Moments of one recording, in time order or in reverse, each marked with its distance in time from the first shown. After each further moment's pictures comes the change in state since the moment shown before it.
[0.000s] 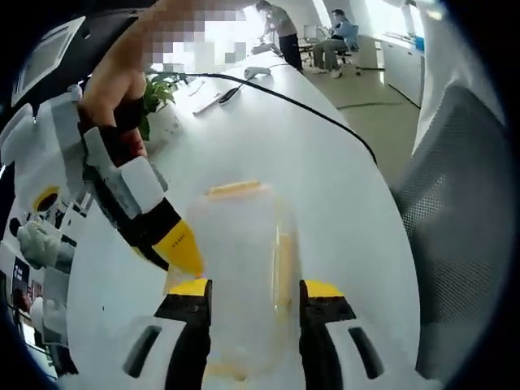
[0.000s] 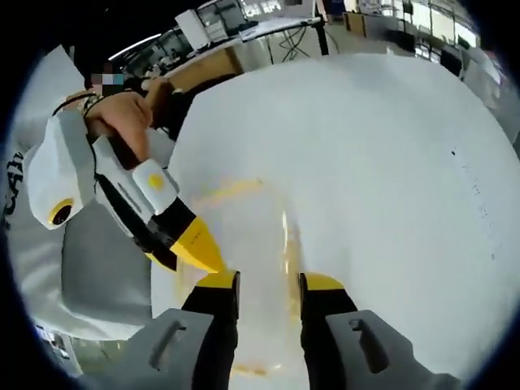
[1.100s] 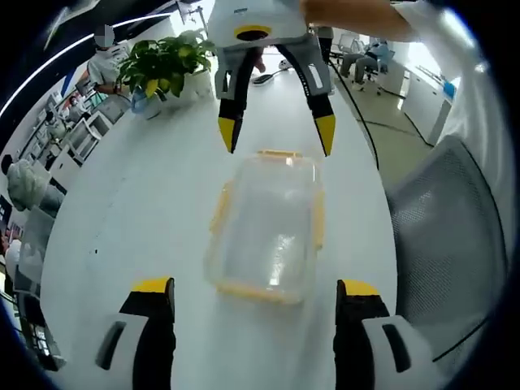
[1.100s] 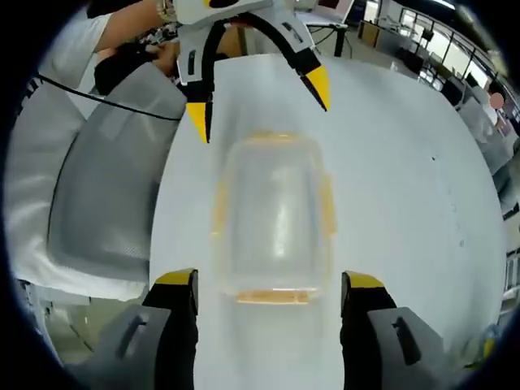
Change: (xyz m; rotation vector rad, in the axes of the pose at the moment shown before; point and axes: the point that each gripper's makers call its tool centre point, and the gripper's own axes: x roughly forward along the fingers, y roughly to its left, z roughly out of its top) left arm -0.037 0.041 -0.036 -0.203 0.108 -0.093; right arm -0.035 0.040 -0.055 -0.052 0.045 -0.121
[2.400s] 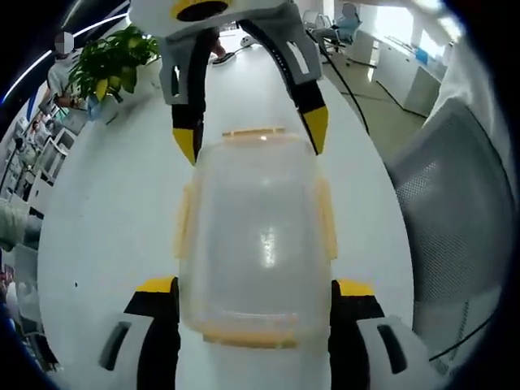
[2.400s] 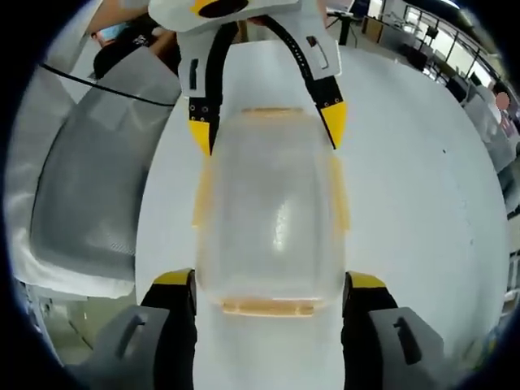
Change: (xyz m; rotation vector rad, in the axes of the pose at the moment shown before) left arm 0.048 -0.011 0.003 0.151 0.061 -0.093; right arm 0.028 -0.007 -0.014 -0.009 0.027 0.001
